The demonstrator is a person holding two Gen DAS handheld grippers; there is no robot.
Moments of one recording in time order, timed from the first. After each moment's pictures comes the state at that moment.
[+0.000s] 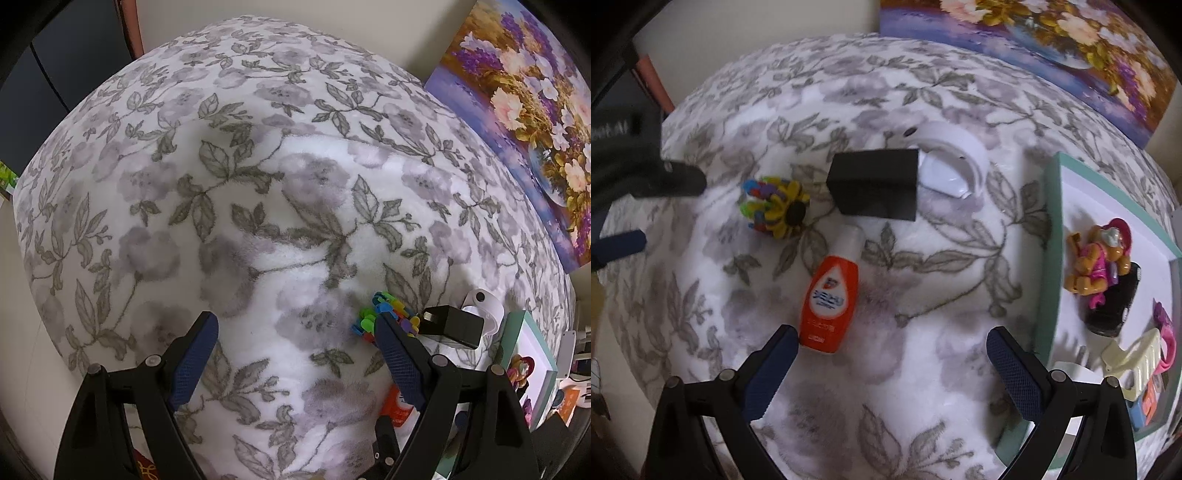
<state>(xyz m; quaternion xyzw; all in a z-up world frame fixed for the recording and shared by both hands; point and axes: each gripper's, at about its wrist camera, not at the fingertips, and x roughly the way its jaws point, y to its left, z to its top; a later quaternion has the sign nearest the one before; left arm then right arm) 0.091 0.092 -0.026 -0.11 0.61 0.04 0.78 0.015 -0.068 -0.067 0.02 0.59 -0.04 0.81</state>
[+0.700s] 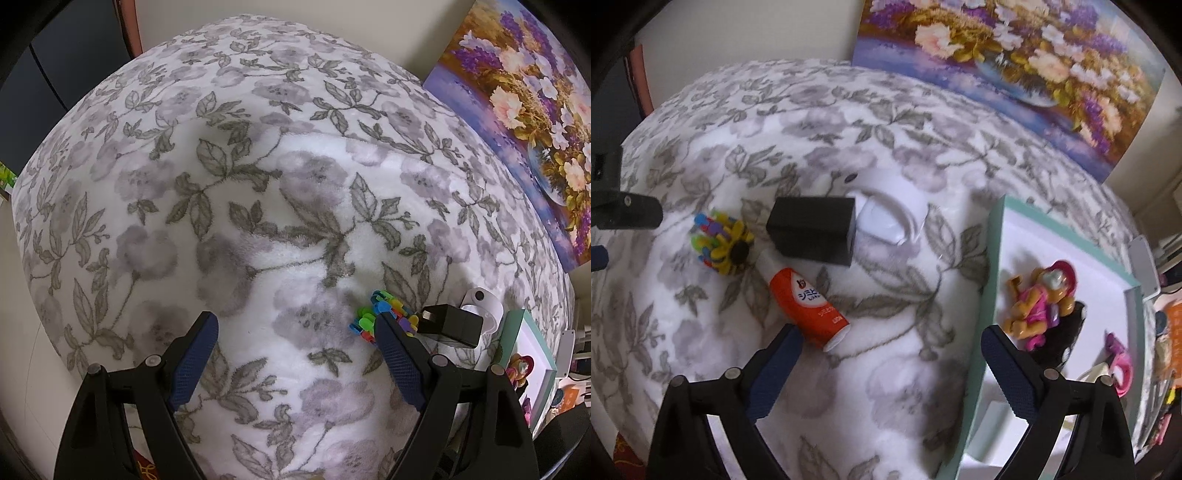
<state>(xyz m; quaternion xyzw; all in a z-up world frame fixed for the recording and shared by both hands) 0.091 0.090 -0.028 -0.11 0.61 0.03 0.78 0.022 -0.087 -0.051 -0.05 0.53 -0.11 0.84</state>
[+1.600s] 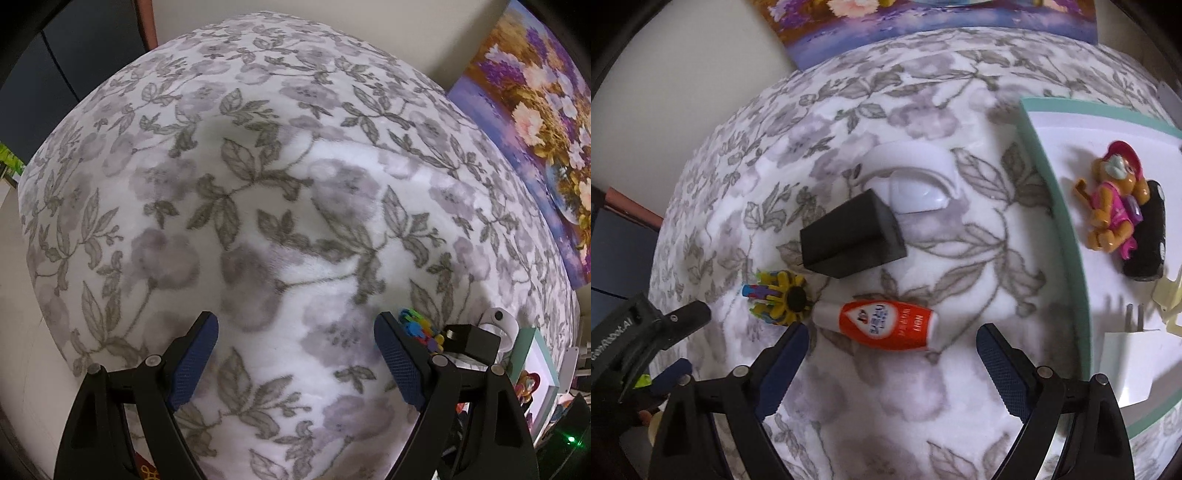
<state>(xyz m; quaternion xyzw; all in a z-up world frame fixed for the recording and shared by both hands) 0.099 0.115 -0.036 -0.12 0.61 0.06 0.78 0.037 -0.095 -0.067 0.24 0.55 -0.10 0.79</state>
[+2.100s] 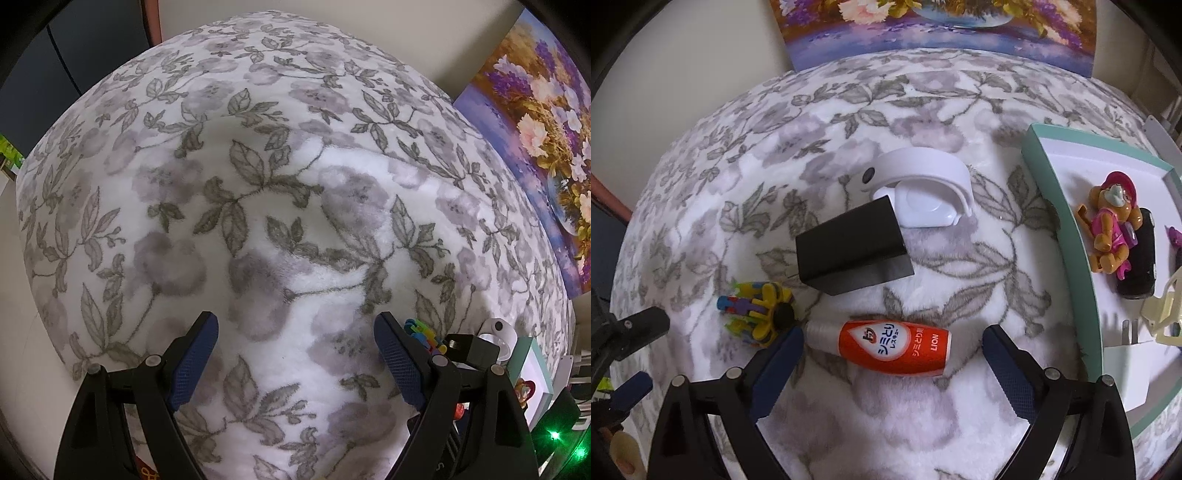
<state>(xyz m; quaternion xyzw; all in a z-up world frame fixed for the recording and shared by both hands) 0.101 0.123 -0.037 -0.13 0.61 0.06 0.78 0.054 -0.072 -0.074 0.18 0.54 -0.16 0.81</state>
